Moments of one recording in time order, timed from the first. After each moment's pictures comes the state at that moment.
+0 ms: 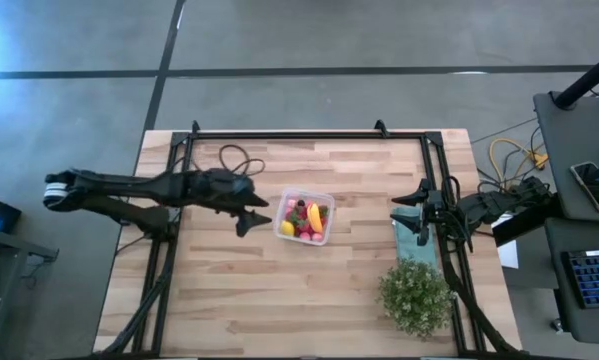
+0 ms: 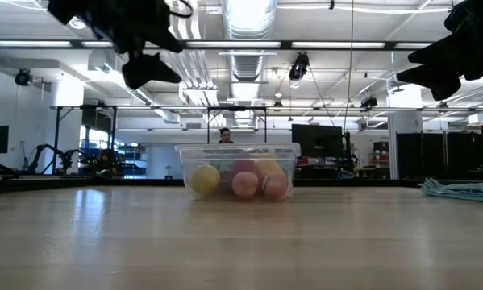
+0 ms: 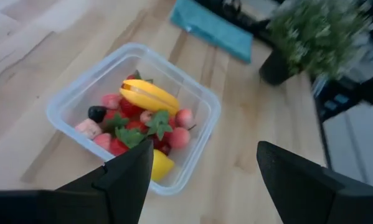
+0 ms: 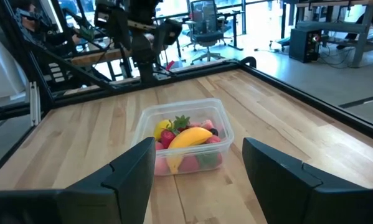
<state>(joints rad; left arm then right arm) 0.07 1.05 0.77 -0.25 0.10 -0.43 0.37 0.04 0.18 -0.28 0.55 0.23</state>
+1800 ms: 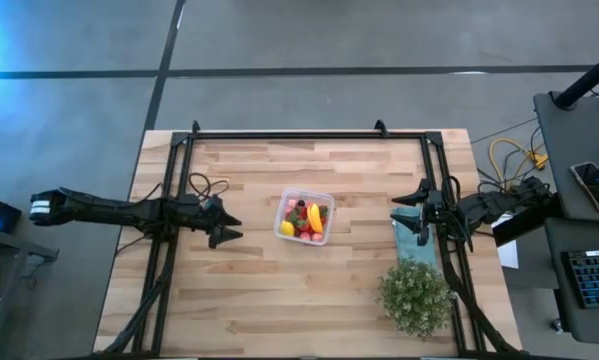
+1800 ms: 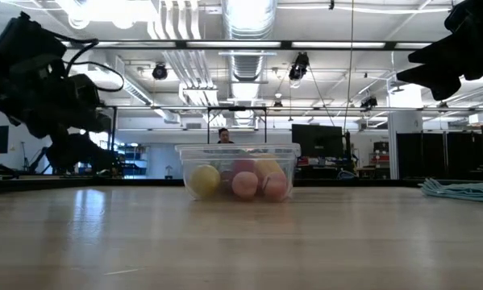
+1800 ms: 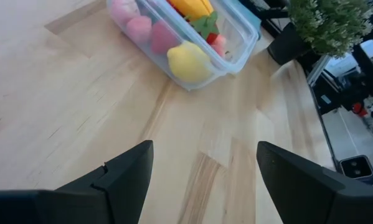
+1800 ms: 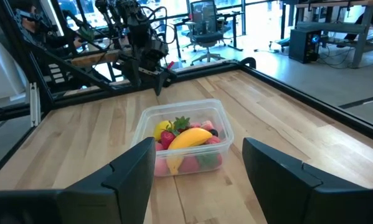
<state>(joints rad) 0.07 0.54 0.01 0.12 0.13 -0.64 0.37 0.04 0.18 -0.28 0.55 0.23</state>
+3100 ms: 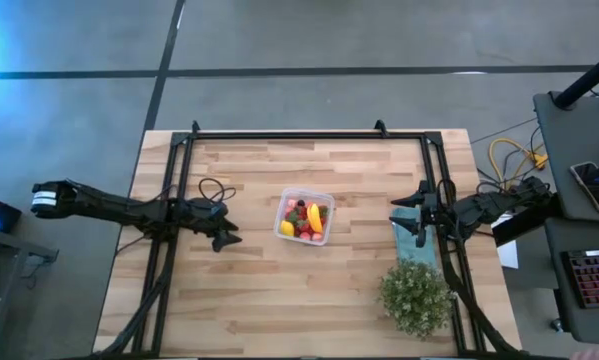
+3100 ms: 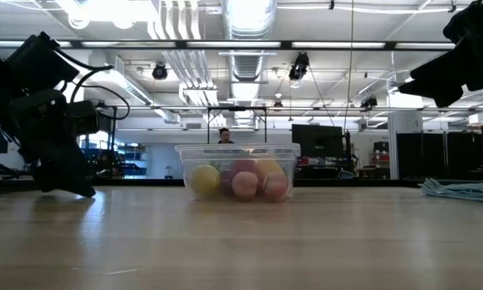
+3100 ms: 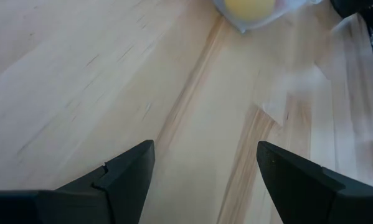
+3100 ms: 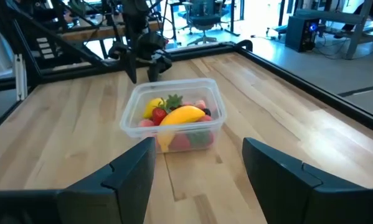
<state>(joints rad) 0.07 0.84 0.00 0.14 0.13 -0.64 0.37 0.05 0.17 -0.36 0.55 0.23</state>
